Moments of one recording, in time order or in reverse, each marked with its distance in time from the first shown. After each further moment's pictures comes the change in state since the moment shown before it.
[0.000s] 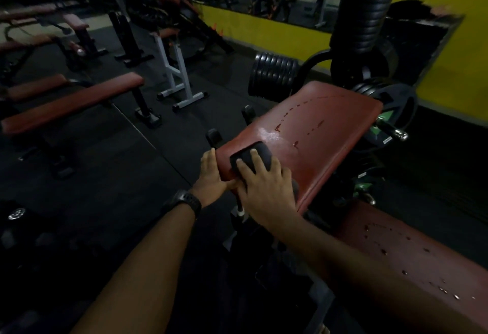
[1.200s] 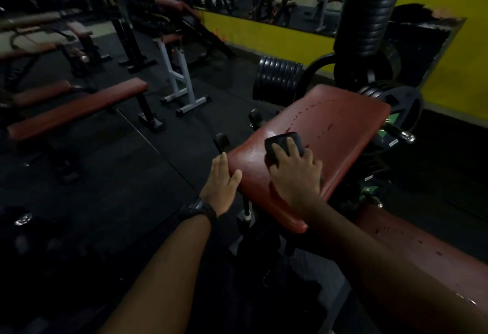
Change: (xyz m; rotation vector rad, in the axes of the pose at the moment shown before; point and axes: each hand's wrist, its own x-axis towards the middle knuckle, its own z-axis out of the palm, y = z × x) left_hand -0.012 -0.001 0.001 0.165 0.065 0.038; right_hand 0.032 0.028 -0.007 0.058 -0.084 0.286
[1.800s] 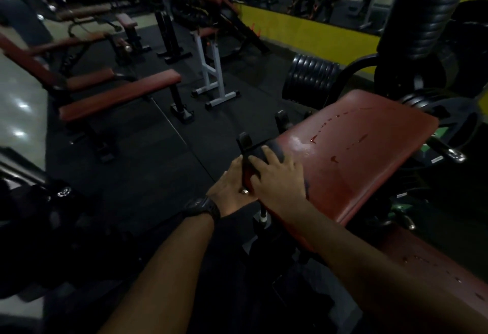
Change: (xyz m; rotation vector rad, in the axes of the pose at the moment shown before) left_hand 0.008 -0.013 -0.020 0.042 -0.086 0.034; right_hand 0.017 -0.052 0.006 -0.022 -0.046 -0.341
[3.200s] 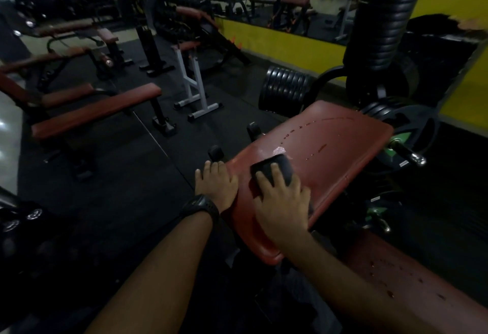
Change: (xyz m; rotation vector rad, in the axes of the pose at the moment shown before) left_hand 0.052 0.075 0.029 0.456 0.145 -0.293; right_hand -0.044 0.074 0.002 -0.030 0.093 0.156
